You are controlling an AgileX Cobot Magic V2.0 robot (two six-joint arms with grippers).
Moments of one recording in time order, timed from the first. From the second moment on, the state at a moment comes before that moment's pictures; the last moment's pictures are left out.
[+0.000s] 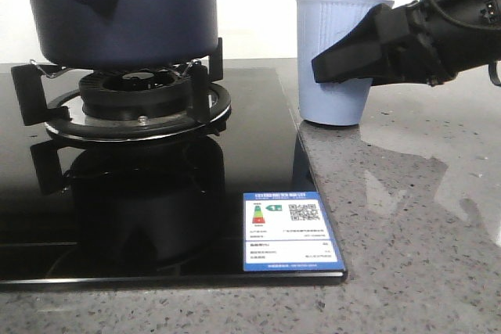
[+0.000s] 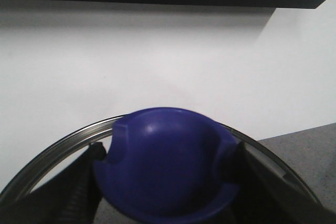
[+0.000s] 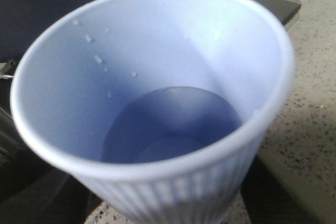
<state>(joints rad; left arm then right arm) -0.17 1.31 -1.24 -1.04 0.29 0.95 0.03 1.58 -0.77 1.79 0.76 -2.03</state>
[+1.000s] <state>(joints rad) -0.17 1.31 -1.24 -1.04 0.28 0.95 0.03 1.57 -0.83 1.78 0.80 -2.03</state>
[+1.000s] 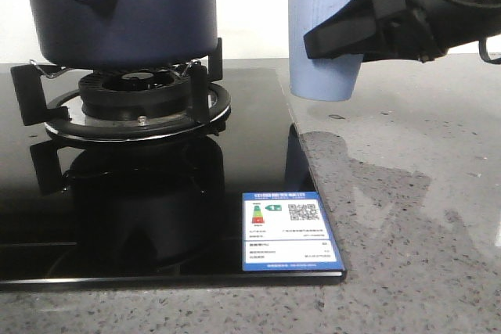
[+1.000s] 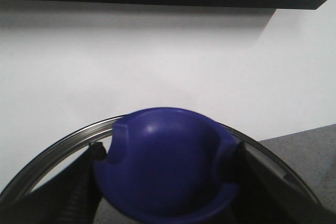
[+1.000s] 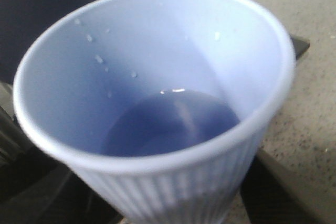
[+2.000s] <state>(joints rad) -0.17 1.31 -1.24 -1.01 0.20 0.95 0.04 1.47 -1.13 1.51 0.66 -1.73</state>
